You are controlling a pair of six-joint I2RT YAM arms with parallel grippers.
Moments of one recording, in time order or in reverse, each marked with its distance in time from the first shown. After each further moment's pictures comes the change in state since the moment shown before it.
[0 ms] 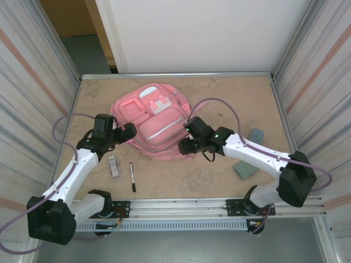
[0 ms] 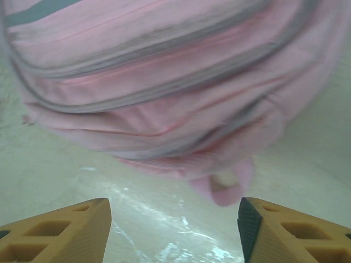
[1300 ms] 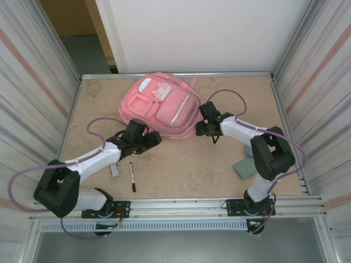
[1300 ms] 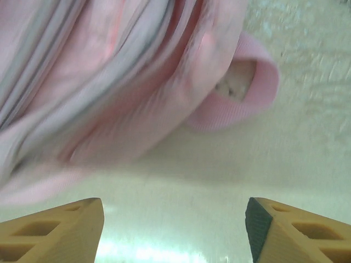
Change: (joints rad) left arm -0.338 0.247 -0.023 0.249 0.034 -0.335; right arm -0.368 0.263 0.002 0.155 0.083 -0.079
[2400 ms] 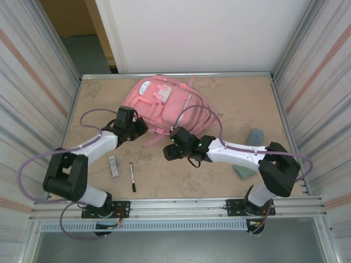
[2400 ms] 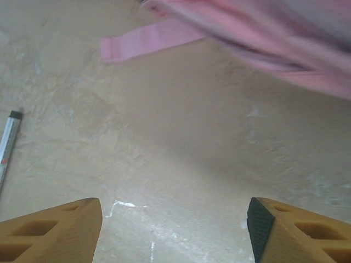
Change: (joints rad) left arm 0.176 0.135 0.096 0.123 0.089 0.099; right arm 0.483 -0.111 -0.054 0.122 -0.048 0.178
